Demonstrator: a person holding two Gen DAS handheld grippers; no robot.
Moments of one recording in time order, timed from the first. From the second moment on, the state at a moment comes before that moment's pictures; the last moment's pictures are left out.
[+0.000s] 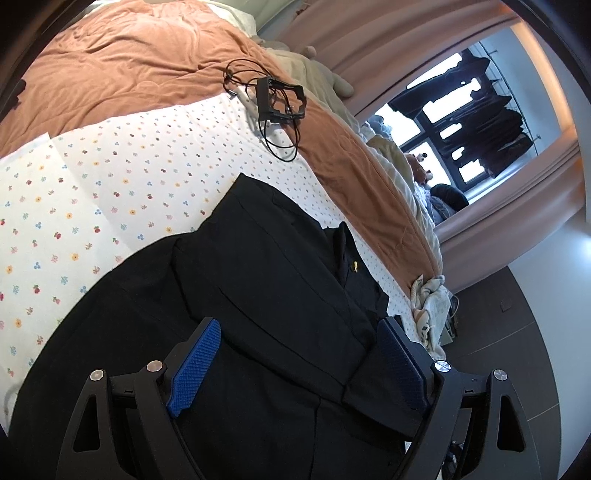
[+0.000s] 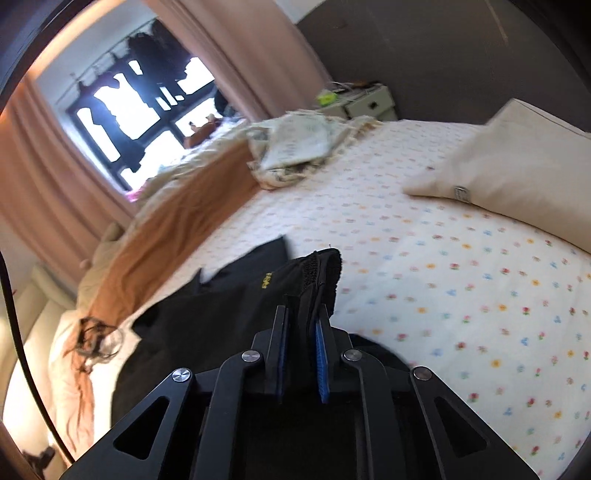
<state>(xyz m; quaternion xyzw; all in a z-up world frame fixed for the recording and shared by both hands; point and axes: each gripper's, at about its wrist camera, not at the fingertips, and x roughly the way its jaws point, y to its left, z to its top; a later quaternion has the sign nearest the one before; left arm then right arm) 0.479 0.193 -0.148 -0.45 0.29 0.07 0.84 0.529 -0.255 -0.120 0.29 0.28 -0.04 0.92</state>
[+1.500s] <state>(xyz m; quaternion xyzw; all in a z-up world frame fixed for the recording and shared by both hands) 0.432 0.242 -0.117 -0.40 0.28 0.14 0.86 0.598 -0.034 -0.145 0.26 0.42 0.22 0.84</state>
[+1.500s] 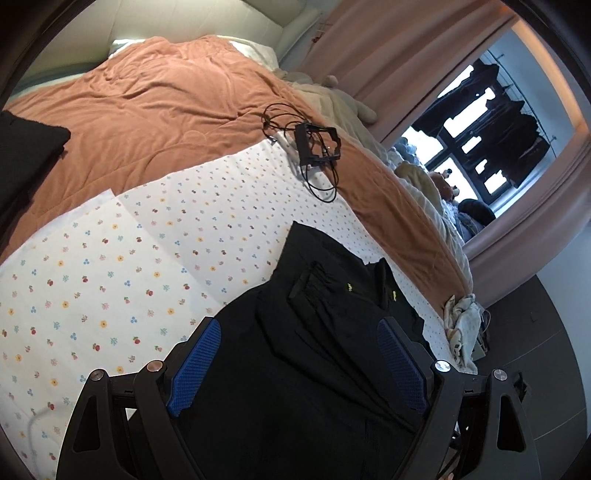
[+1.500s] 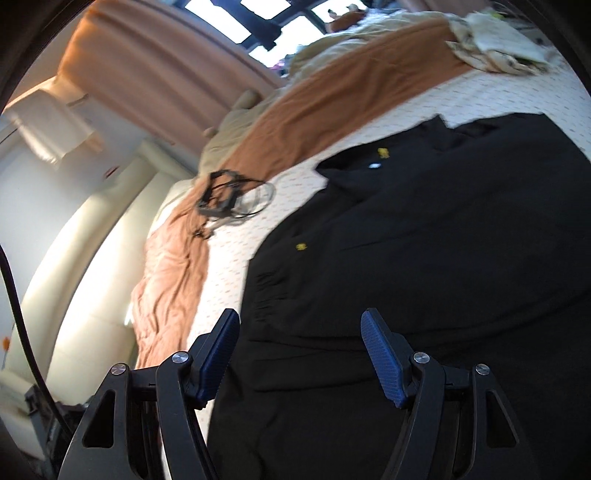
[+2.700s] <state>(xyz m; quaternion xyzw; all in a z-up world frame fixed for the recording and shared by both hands) 0.558 0.172 -0.114 -0.18 0.36 0.09 0.91 0.615 -0.299 -0.227 0.46 0.45 0.08 0.77</state>
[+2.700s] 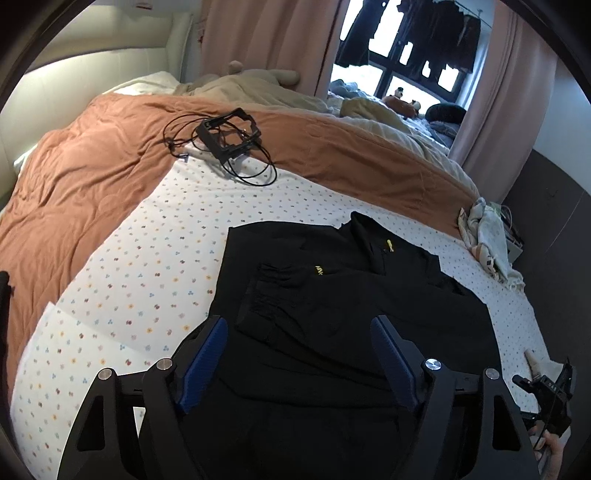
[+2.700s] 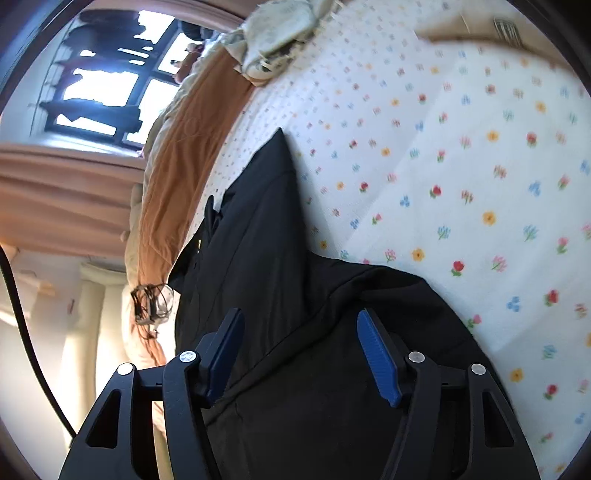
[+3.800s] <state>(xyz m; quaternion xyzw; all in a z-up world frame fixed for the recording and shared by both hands) 0.628 0.180 -0.225 -0.11 0.51 0.13 0.84 0.621 -0.325 -0.238 0.50 0.46 0.04 0.74</state>
